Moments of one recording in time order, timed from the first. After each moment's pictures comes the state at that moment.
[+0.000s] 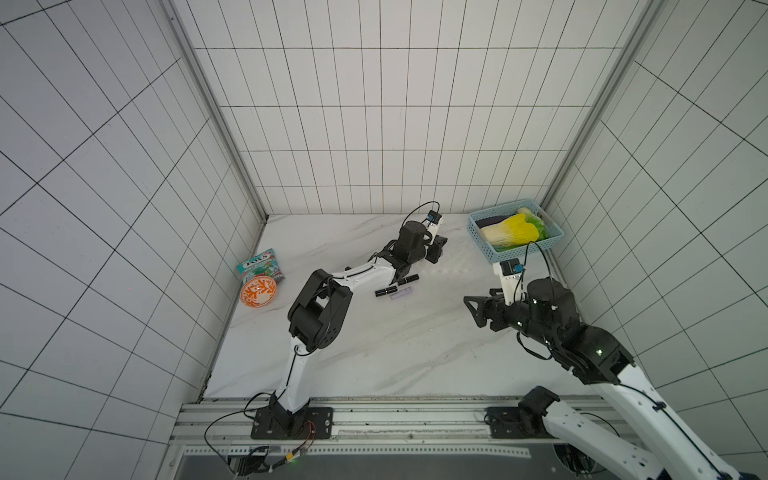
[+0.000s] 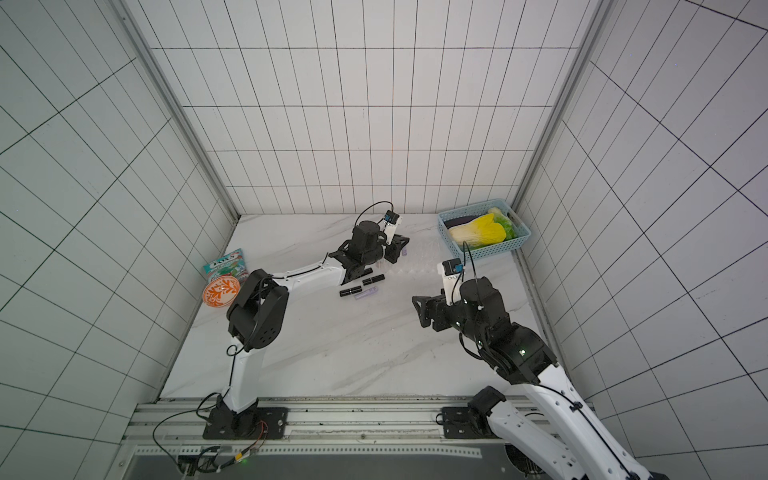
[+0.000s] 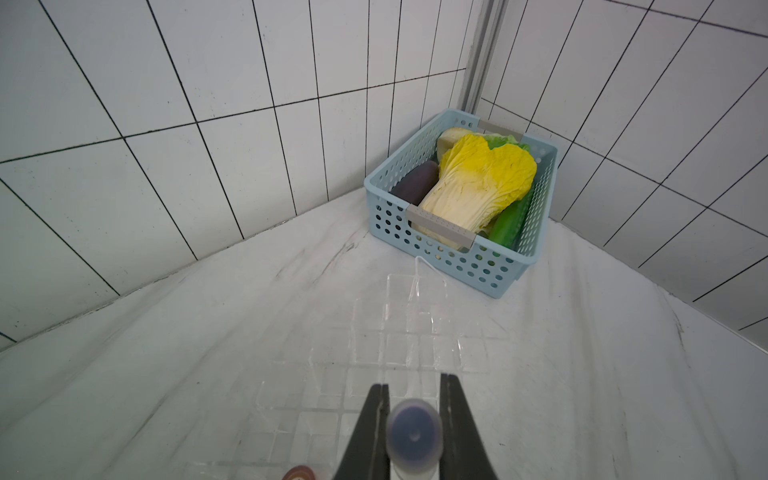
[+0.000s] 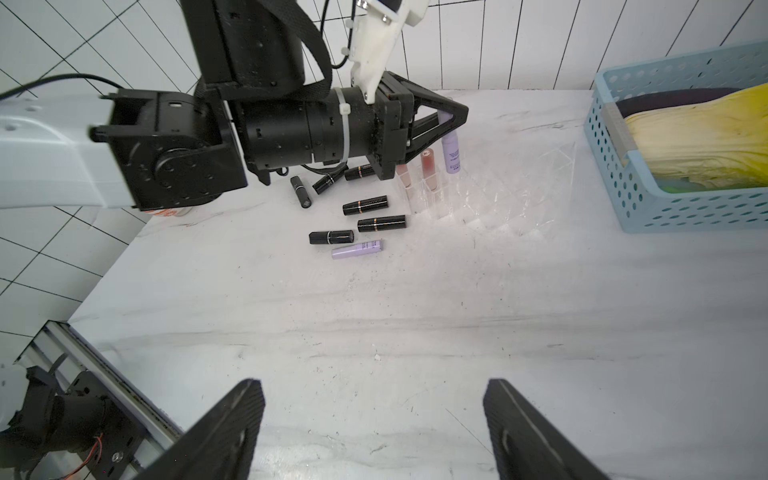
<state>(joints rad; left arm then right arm) -0.68 2.14 1.61 0.19 0.13 -0.09 0.69 0.71 0.93 -0.73 -0.01 0.30</state>
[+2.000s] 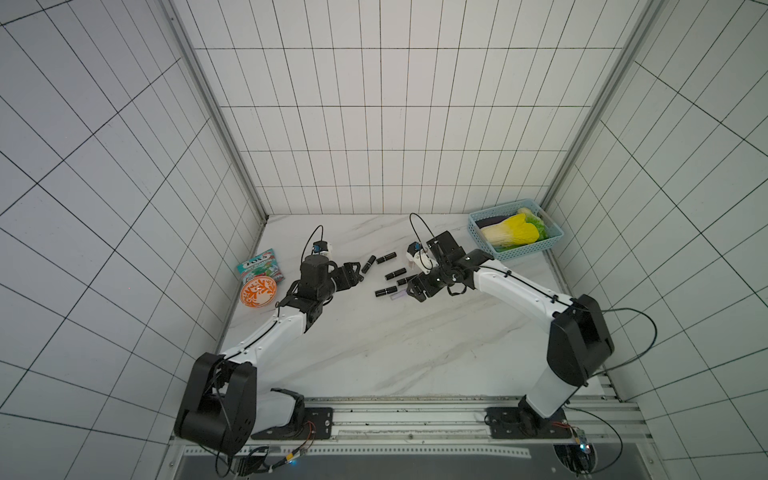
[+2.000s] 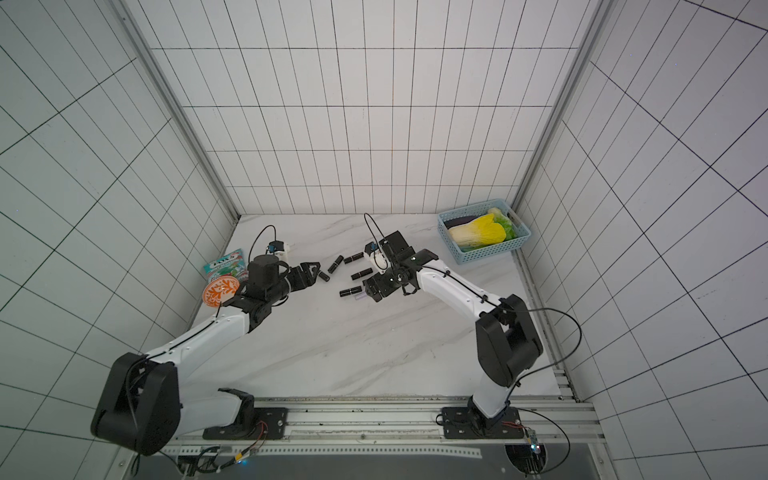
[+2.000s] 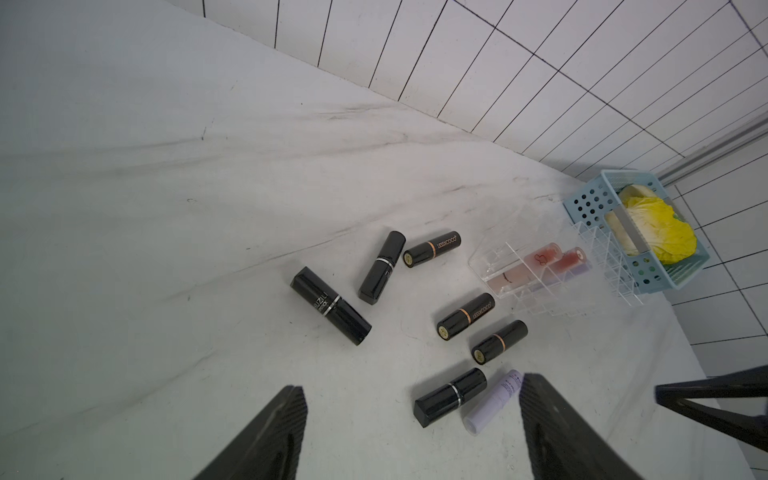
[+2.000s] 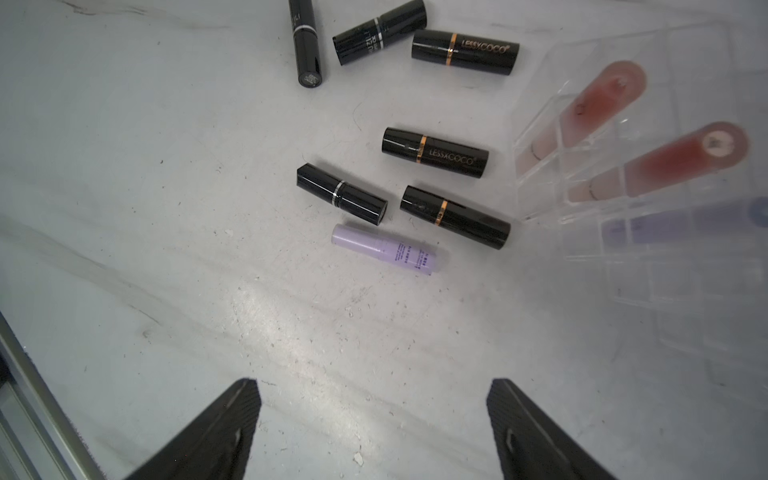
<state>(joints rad) -0.24 1.28 0.70 0.07 0.14 -0.51 0.73 1.76 1.37 -0.66 -0.21 -0.09</state>
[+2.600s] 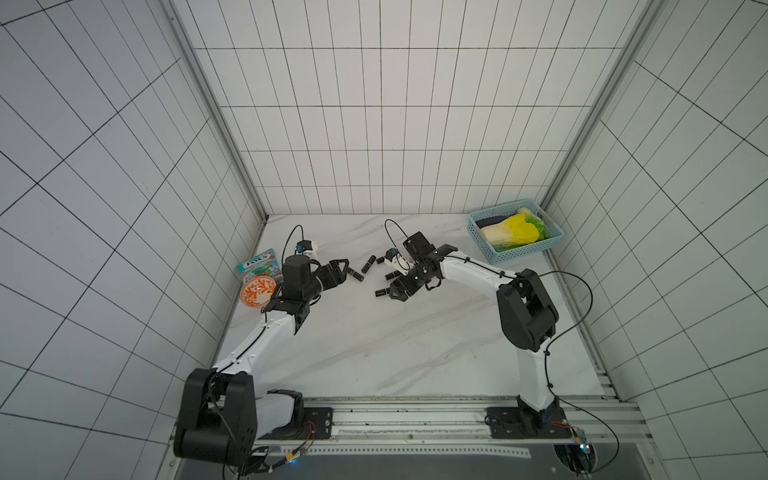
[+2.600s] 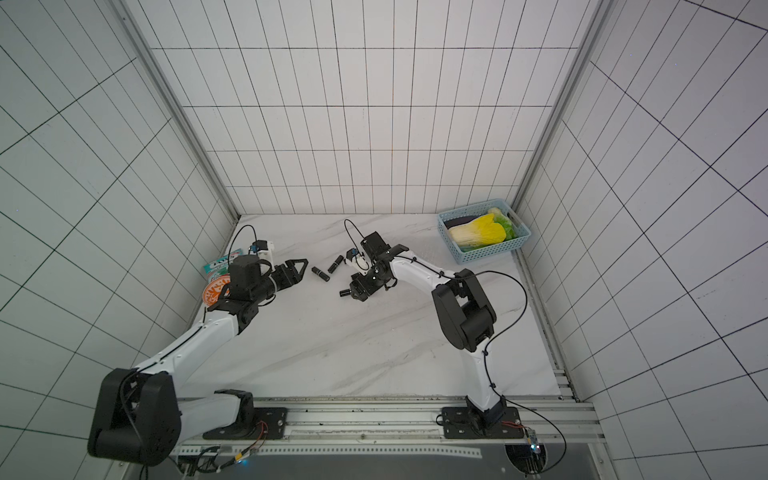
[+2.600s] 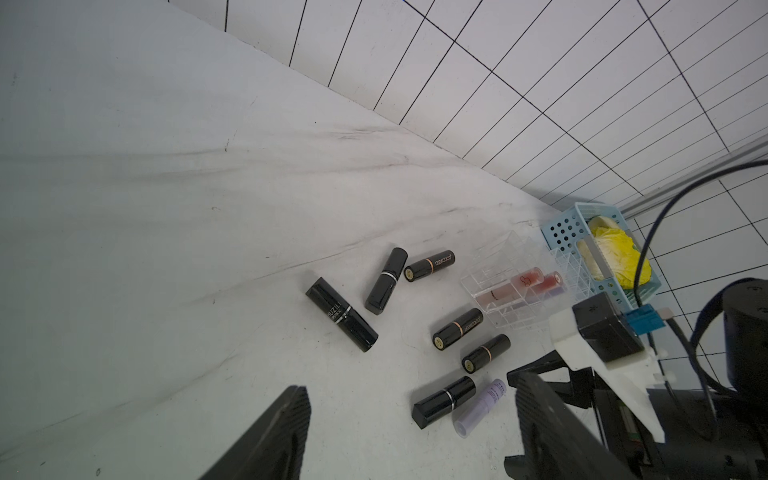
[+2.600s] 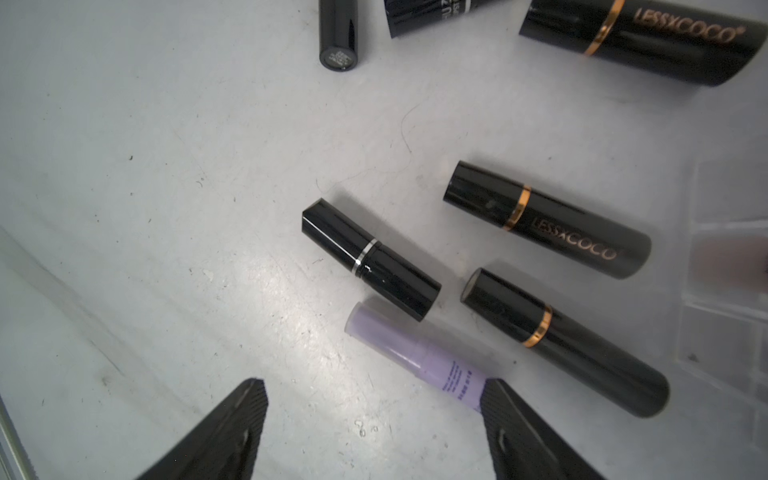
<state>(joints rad) -0.11 1.22 0.68 0.08 0.29 -0.53 0.74 2.07 1.60 -0.66 -0.32 -0.16</state>
